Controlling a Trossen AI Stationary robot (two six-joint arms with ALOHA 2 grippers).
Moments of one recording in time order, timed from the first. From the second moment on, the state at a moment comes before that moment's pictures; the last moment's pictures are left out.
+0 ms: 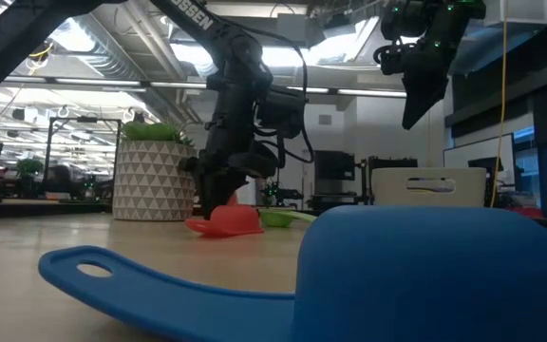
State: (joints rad) left arm 0.26 2.13 1.53 -1.04 0.01 -0.52; right arm -0.56 1.28 1.14 -1.00 0.02 -0.09
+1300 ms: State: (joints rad) left arm 0.25 2.05 1.52 -0.94 -0.04 -0.66; right arm -0.56 1.28 1.14 -1.00 0.02 -0.09
